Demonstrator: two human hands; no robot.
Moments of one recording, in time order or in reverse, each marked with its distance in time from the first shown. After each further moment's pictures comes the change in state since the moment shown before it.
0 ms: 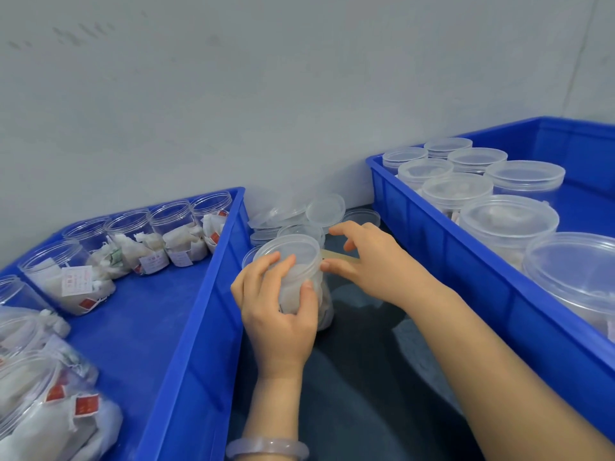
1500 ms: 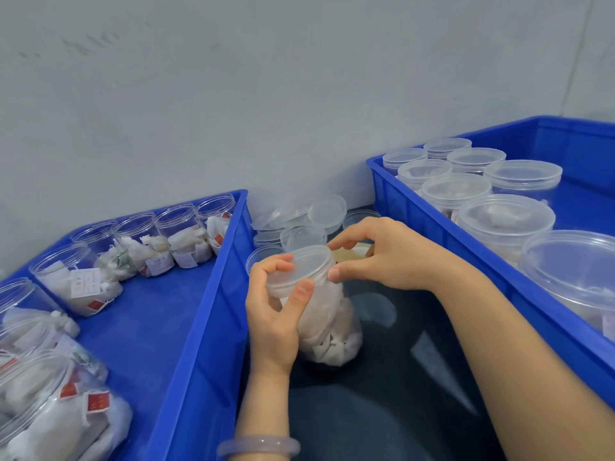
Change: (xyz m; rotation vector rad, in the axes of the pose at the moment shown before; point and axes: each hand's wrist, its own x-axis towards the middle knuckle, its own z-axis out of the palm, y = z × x) left_hand 0.006 0.000 -0.014 -0.601 -0.230 -0.286; right_hand -0.009 -0.007 -0.032 0.117 -0.127 -0.083
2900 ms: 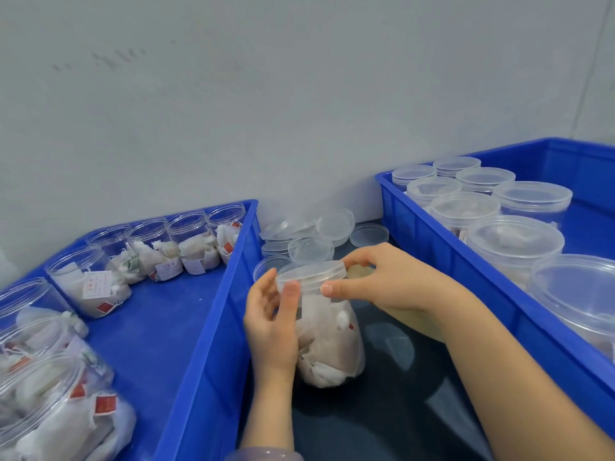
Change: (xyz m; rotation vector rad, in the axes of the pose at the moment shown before) left_hand 0.003 -0.001 0.002 -0.064 0.173 -0.306; right_hand 0.000 -0.011 0.009 0.068 -0.083 0.192
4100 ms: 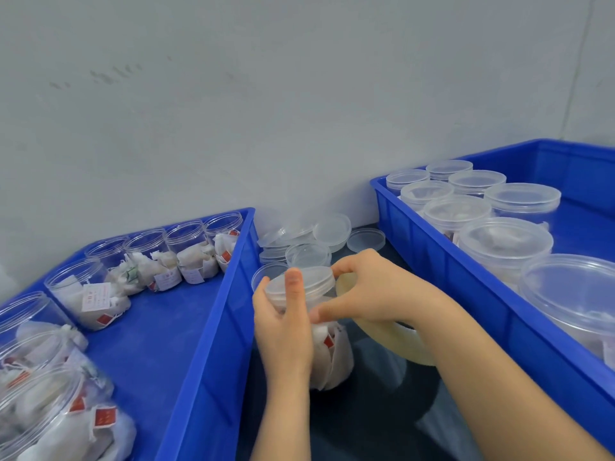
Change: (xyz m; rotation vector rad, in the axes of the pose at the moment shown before) left_hand -0.008 0.017 0.020 0.224 0.132 -0.033; right_hand -0.006 -0.016 0.008 -0.105 -0.033 0.014
